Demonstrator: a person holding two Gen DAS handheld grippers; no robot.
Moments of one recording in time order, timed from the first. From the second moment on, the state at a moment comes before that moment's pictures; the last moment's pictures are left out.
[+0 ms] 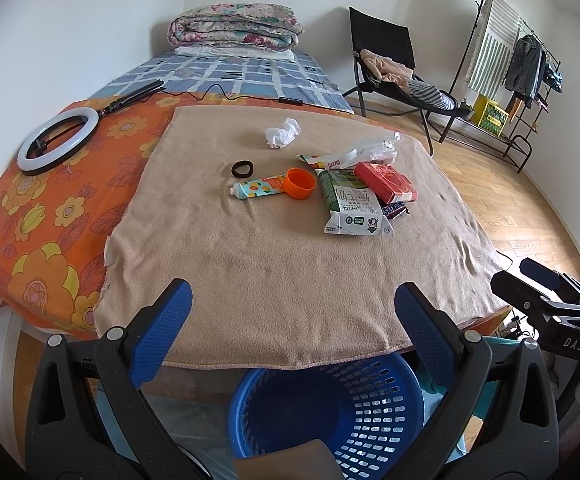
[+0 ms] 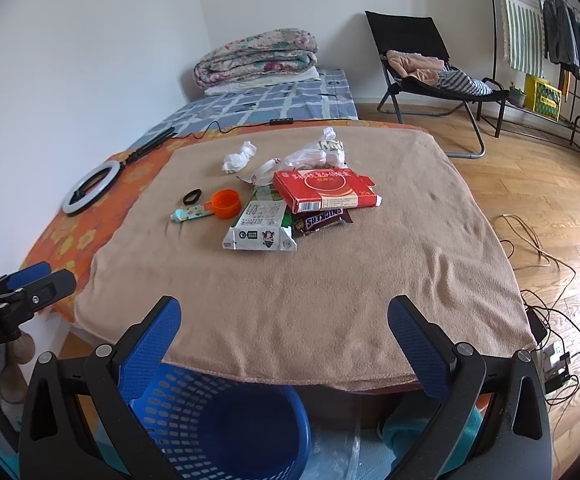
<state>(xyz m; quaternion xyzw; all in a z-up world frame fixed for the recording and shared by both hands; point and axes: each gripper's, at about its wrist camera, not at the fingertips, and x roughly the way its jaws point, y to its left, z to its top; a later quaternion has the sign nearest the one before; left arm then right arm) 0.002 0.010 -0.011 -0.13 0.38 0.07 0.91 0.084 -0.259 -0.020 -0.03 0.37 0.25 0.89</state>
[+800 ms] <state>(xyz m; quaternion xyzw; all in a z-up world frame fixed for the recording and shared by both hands) 0.003 0.010 -0.011 -0.13 0.38 0.07 0.91 0.084 -0.262 -0.022 -0.03 0.38 0.25 0.89</state>
